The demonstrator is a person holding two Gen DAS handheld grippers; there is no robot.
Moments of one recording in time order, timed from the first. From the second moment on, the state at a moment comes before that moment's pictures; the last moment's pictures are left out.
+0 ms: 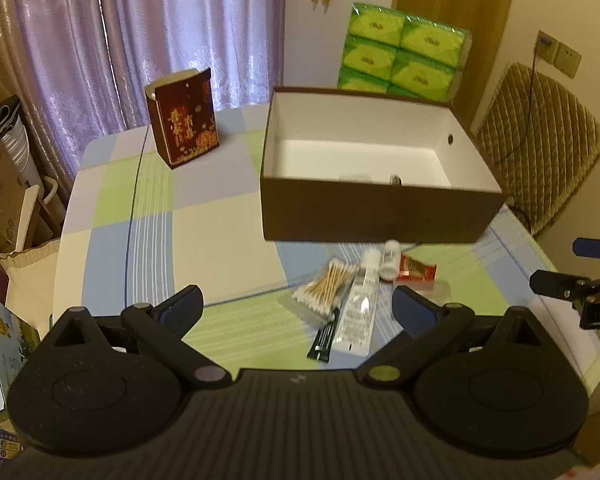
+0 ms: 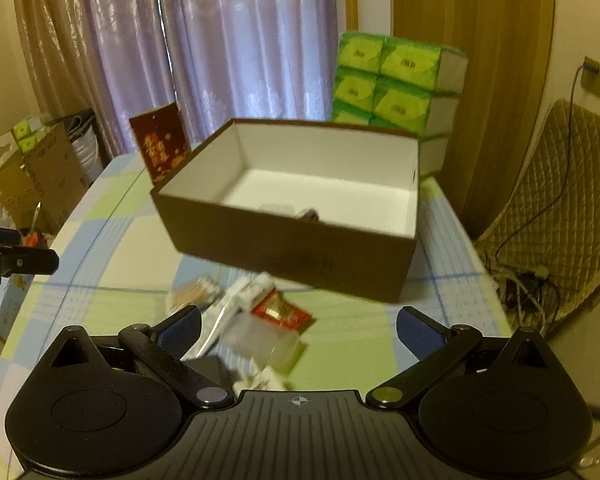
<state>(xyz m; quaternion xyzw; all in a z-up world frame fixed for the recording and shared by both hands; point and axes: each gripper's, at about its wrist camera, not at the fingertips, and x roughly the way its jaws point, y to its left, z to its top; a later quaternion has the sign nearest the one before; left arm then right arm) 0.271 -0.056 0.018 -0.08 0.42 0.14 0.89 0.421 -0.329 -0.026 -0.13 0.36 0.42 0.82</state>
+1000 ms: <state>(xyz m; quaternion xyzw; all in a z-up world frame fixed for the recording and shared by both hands) 0.257 -0.056 -0.041 -0.10 0.47 0.15 0.86 0.409 -0.339 -0.084 -0.14 0.42 0.42 0.79</state>
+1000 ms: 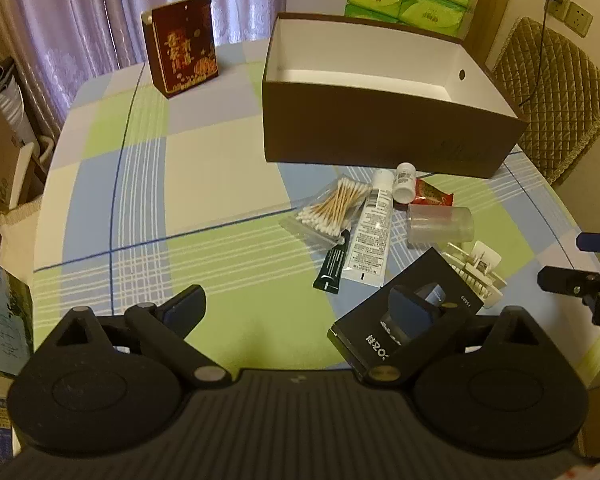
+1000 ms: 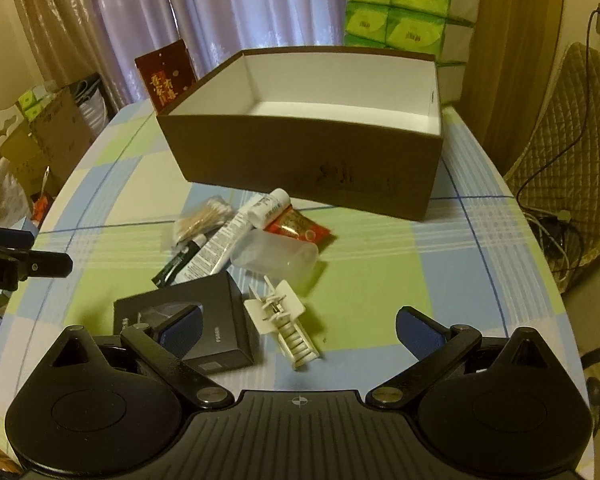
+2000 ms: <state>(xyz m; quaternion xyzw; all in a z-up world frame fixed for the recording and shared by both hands) 0.284 -0.032 -0.091 -0.11 0.51 0.15 0.84 0.424 -0.287 -0.150 -0.24 0.42 0.49 0.73</state>
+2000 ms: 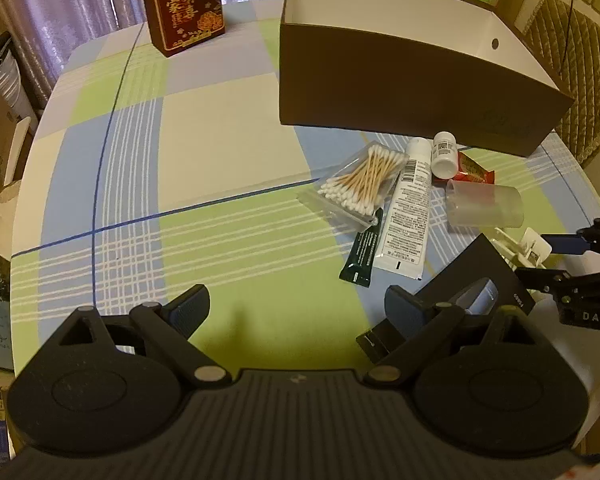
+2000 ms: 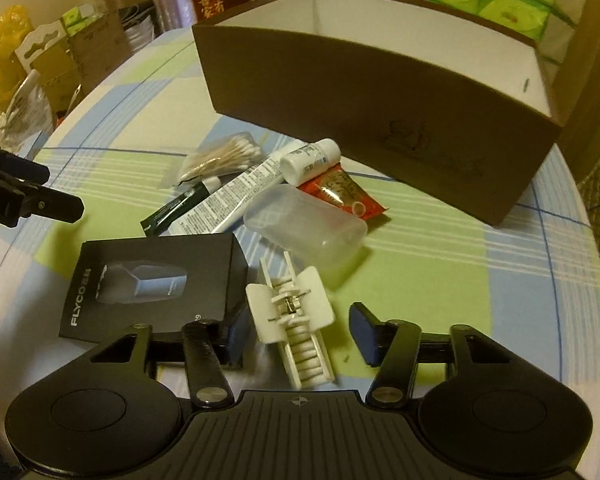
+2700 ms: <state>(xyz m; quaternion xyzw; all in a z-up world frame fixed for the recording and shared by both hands) 0.371 -0.020 -0.120 -0.04 0.50 0.02 0.86 0.476 -0.340 -0.138 -0.20 0.47 0.40 0.76</state>
